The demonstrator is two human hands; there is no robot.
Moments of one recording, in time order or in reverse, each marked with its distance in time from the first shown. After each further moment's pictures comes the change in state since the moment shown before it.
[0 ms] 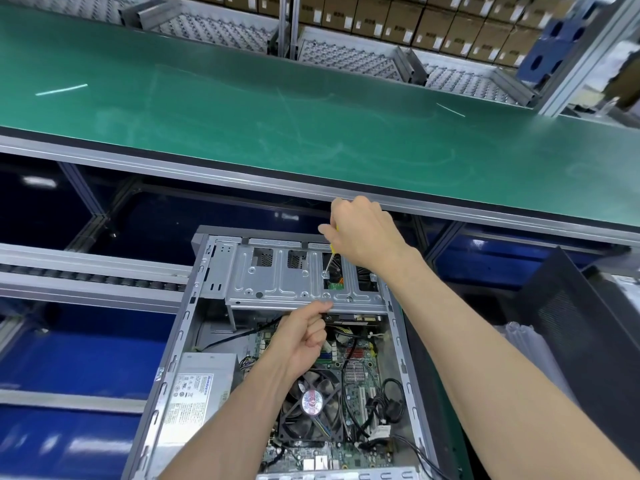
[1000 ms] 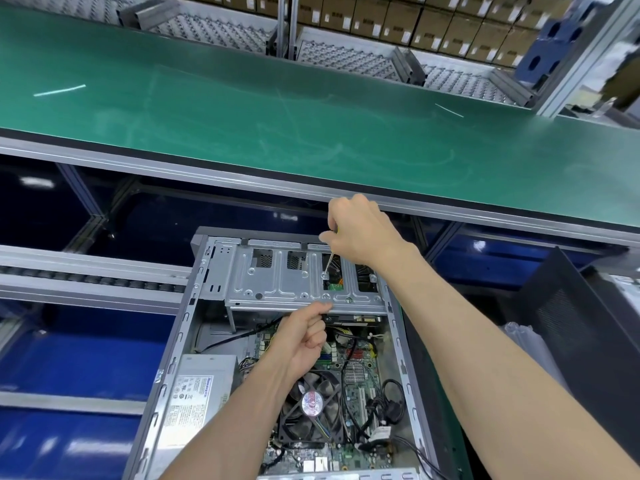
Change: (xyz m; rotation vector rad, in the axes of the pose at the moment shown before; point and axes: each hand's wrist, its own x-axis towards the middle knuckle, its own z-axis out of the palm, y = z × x) left_hand 0.000 -0.001 0.000 0.002 0.001 -0.004; right_hand 0.006 -0.001 -0.002 0.063 -0.063 0.019
